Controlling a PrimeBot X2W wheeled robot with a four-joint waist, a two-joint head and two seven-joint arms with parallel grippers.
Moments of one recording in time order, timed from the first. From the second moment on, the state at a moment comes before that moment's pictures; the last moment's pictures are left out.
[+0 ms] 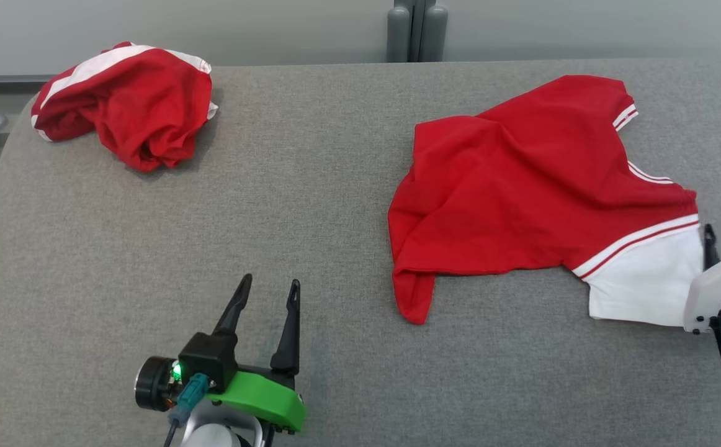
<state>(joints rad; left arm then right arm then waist) -0.12 0.05 -0.32 0.27 -0.24 0.00 -0.26 -0.45 -0.31 -0.23 0.81 -0.07 0.13 -0.14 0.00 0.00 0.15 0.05</state>
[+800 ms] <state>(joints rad) -0.38 0.05 -0.61 0.68 -0.39 -0.03 -0.26 -0.34 -0.12 -0.07 0.36 -0.01 0.13 -0.16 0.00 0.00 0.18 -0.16</state>
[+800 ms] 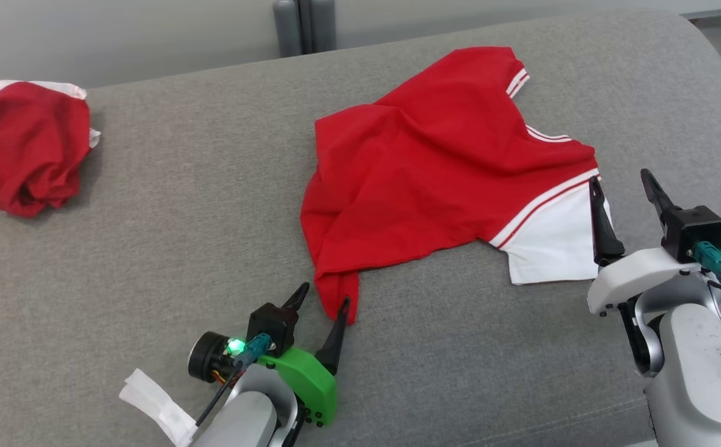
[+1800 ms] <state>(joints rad) -0.40 0.24 -0.52 0.52 -0.14 0.05 -0.26 -0.24 -0.06 -0.15 0.28 -0.01 0.13 -0.20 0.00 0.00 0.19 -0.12</state>
